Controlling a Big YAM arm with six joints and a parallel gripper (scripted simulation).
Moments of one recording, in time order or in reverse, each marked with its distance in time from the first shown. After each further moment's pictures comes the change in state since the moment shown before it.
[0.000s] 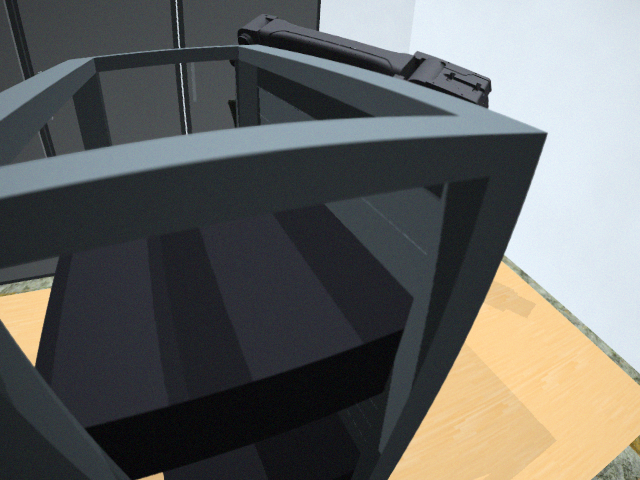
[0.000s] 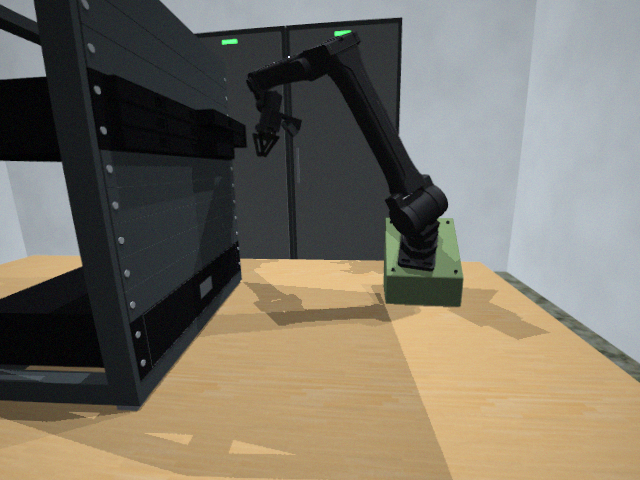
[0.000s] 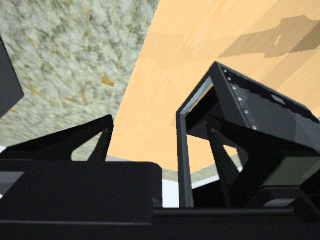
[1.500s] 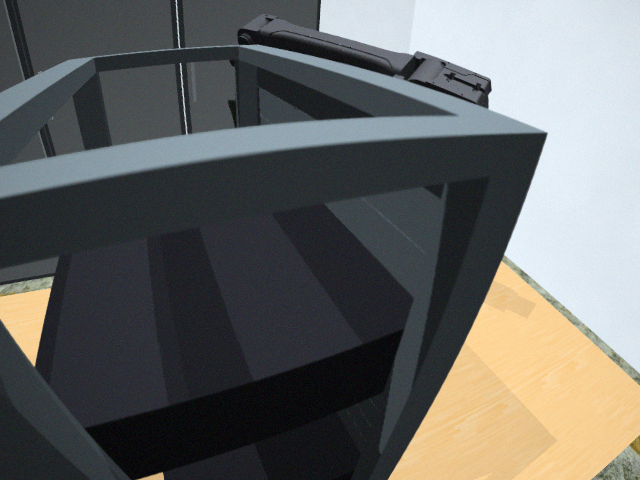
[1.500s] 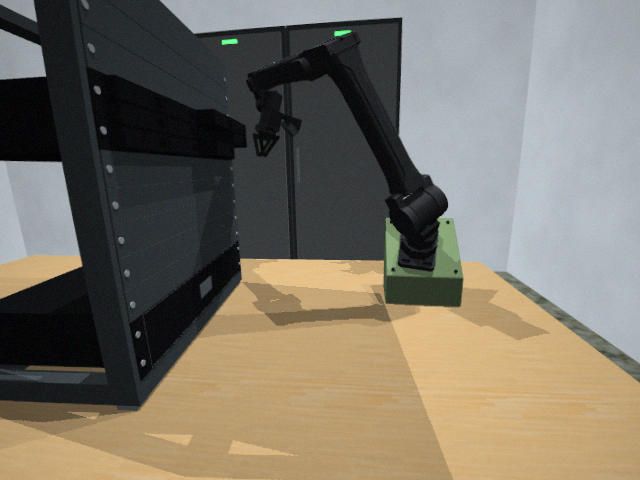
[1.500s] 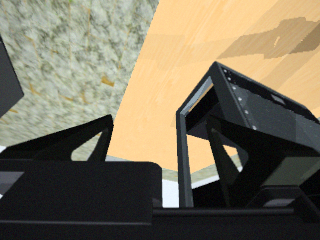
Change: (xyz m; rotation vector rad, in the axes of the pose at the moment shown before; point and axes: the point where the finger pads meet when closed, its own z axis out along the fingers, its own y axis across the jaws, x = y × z) arm 0.000 0.000 0.000 0.000 0.000 -0.001
